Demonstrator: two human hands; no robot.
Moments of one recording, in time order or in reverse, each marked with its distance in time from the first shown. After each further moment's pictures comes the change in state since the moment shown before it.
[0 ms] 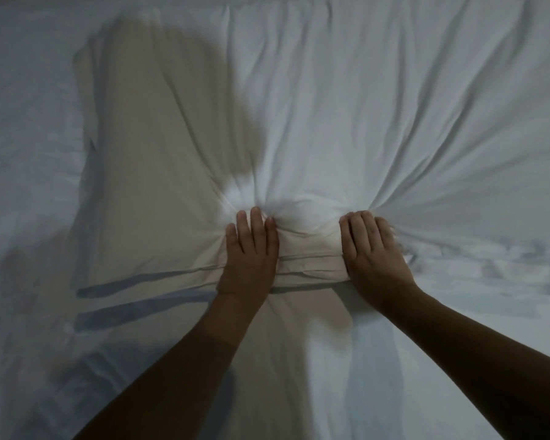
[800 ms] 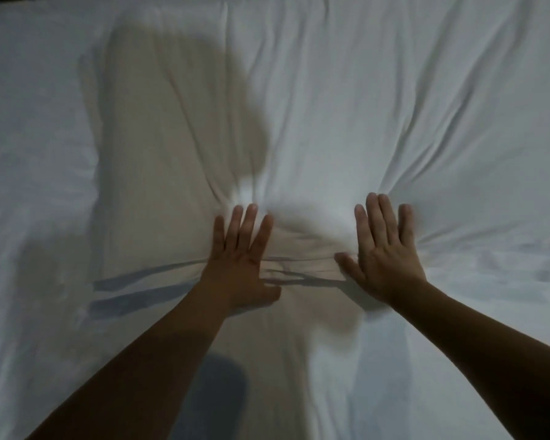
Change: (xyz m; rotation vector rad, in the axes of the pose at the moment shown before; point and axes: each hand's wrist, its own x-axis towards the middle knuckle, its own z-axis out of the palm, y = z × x) left_hand -0.026 -0.032 -0.022 -0.299 -0.420 0.078; right_hand -0.027 0.007 -0.008 0.226 -0.160 0.137
